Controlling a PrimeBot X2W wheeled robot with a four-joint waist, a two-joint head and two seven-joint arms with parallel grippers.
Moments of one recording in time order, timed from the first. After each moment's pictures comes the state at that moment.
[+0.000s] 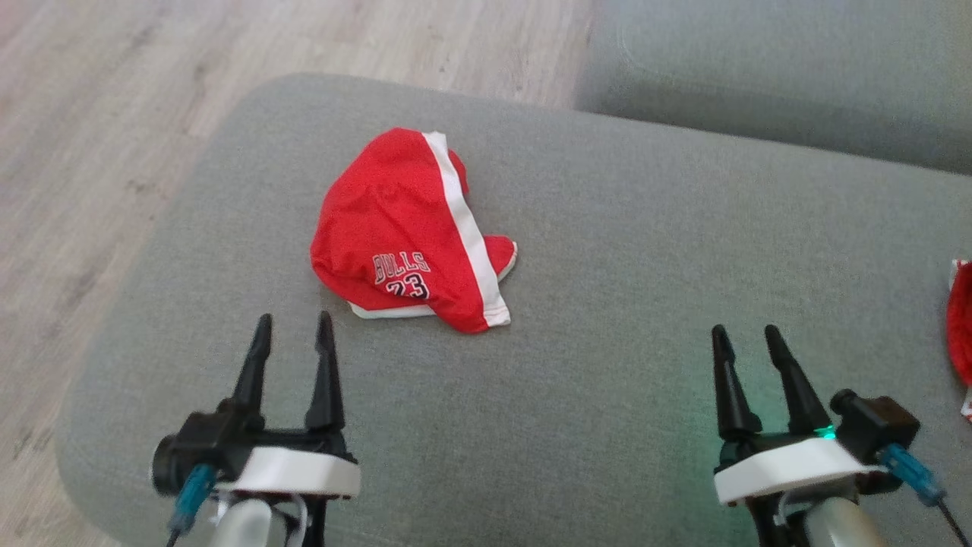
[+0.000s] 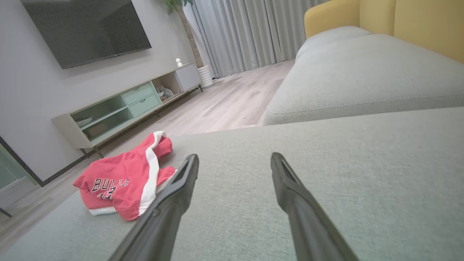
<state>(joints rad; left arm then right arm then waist) -0.09 0.05 -0.19 0.26 -0.27 -0.04 -0.26 -0.01 -0.04 0.11 0.29 0.32 0.13 -0.25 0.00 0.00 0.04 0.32</state>
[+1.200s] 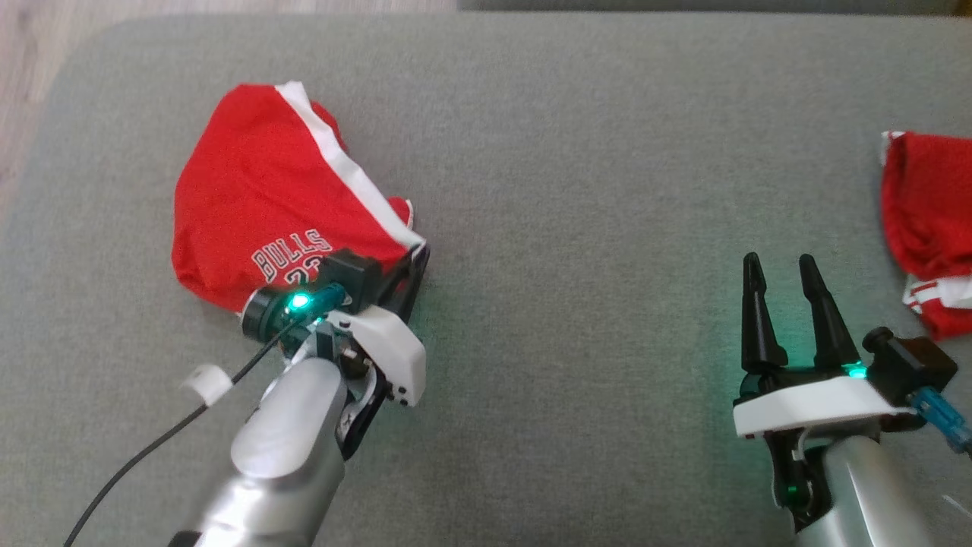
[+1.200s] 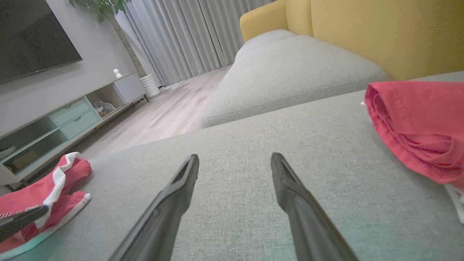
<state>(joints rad) -0.55 0.07 -0.52 0.69 -0.30 -0.13 0.04 -0.13 -0.05 0.05 0.29 0.31 0.13 -0.25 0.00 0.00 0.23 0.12</state>
